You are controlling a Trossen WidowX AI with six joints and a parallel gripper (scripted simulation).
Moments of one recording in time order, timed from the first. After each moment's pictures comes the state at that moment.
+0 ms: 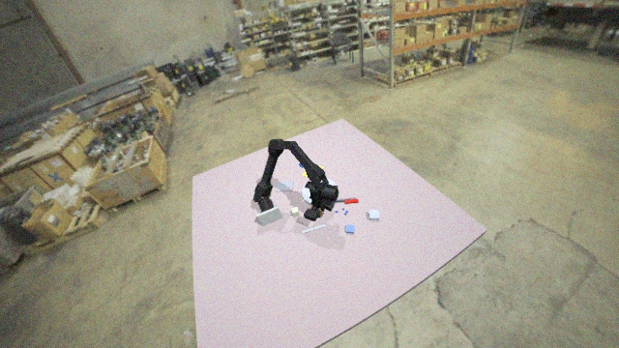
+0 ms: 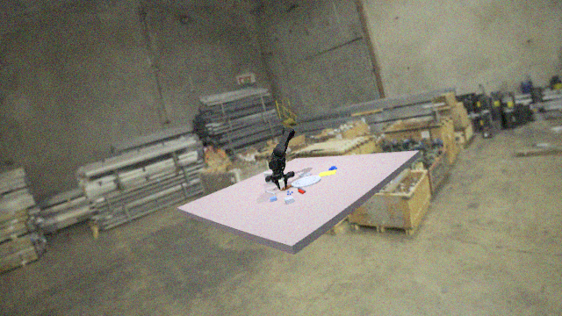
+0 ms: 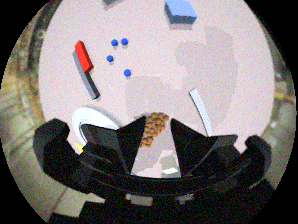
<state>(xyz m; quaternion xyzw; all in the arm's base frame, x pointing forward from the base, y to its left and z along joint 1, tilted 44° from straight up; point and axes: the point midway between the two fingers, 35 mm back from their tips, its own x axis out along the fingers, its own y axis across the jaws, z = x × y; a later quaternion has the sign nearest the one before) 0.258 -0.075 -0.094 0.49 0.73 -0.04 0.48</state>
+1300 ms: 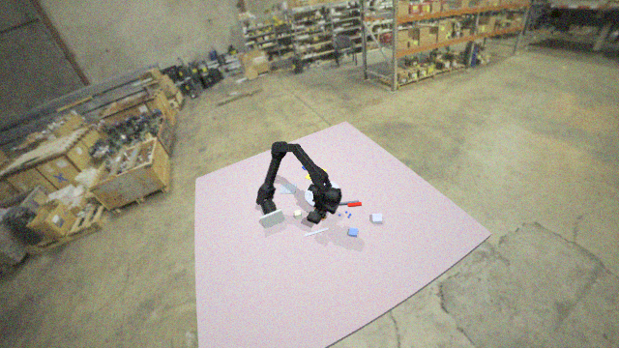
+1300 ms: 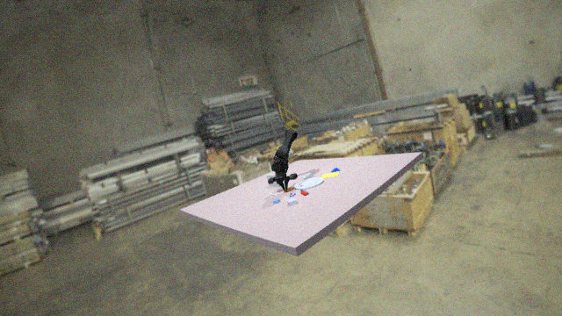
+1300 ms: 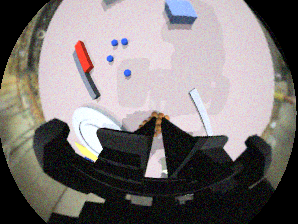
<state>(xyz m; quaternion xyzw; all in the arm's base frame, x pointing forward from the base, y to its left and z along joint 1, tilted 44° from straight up) 0.258 -0.075 -0.094 0.49 0.73 -0.04 0.48</state>
